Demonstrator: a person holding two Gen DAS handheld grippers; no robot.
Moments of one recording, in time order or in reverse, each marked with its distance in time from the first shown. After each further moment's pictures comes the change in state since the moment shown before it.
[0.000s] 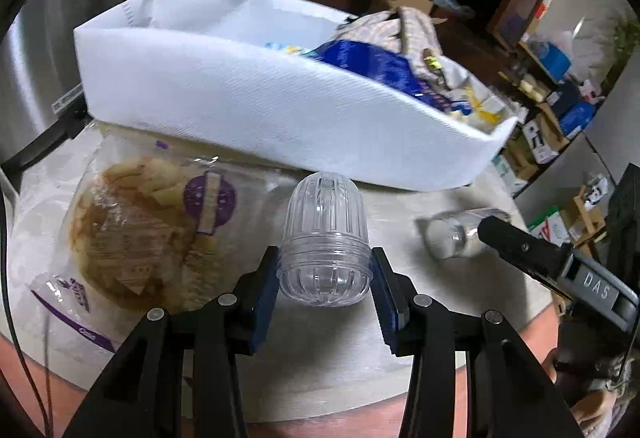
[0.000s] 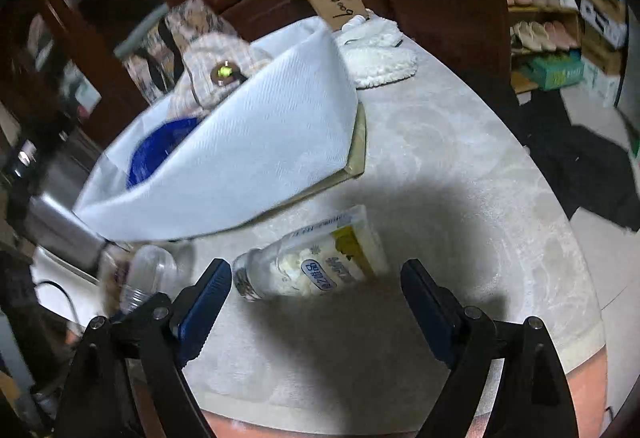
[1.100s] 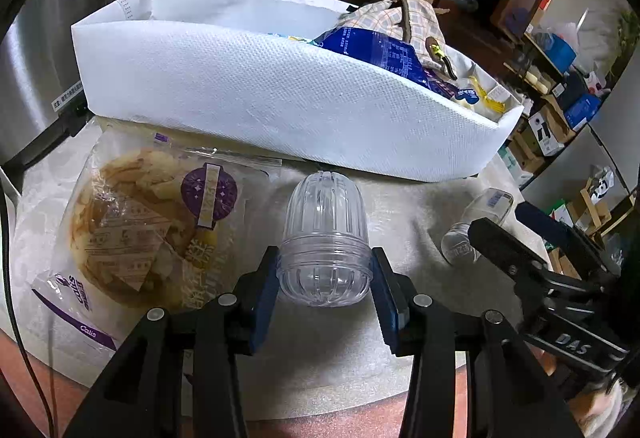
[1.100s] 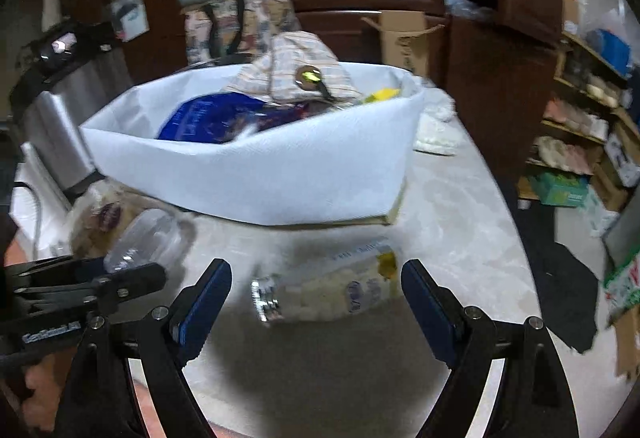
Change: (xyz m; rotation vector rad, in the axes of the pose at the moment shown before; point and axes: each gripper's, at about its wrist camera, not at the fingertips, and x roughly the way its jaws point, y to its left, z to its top) left arm 0.018 -0.010 0.011 0.005 0.033 0.037; right arm 0.000 0.046 -0.015 -0.434 -0.087 -0.088
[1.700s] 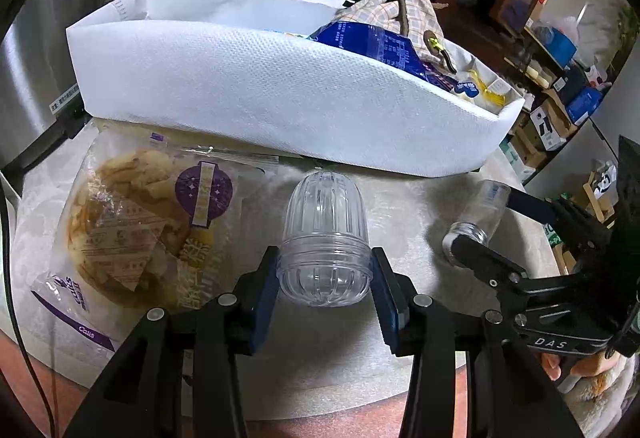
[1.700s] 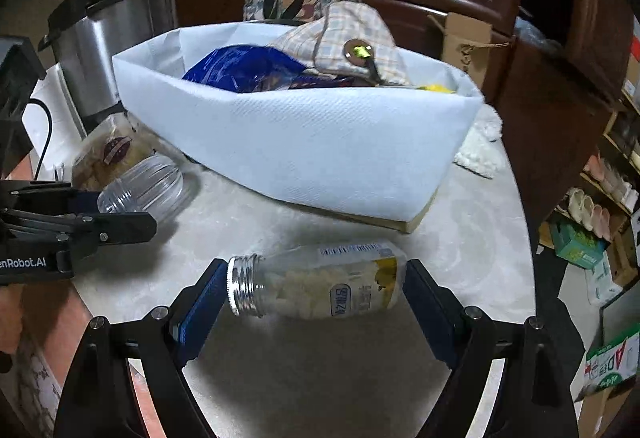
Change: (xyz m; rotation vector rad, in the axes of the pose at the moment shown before) left arm 0.004 -0.005 -0.002 0.017 0.009 0.014; right arm 0.023 0.001 -0.002 -0.247 0.074 0.060
